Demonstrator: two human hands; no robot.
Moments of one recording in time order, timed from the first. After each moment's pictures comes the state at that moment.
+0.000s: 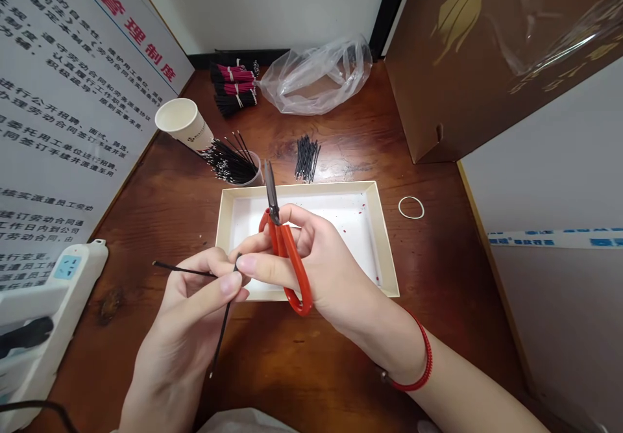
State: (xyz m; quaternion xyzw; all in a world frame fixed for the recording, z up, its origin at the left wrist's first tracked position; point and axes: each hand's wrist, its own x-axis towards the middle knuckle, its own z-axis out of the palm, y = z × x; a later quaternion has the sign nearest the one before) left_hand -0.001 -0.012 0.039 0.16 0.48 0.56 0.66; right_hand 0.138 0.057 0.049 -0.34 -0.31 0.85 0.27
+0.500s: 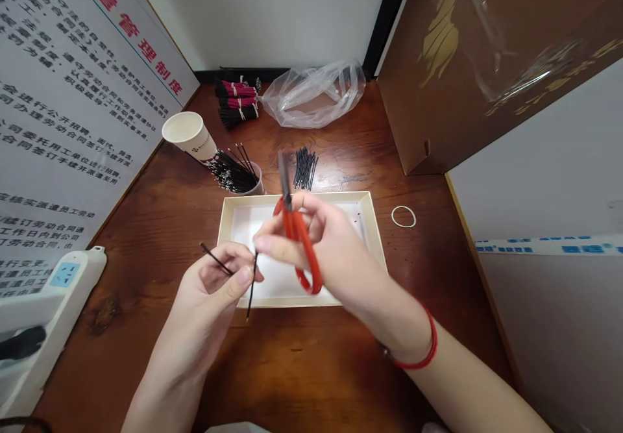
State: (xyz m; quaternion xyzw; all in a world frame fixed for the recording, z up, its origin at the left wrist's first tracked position) left_hand 0.000 -0.011 0.028 0.23 0.56 0.52 0.60; right_hand 0.149 0.077 0.056 -0.42 -0.49 0.70 0.29
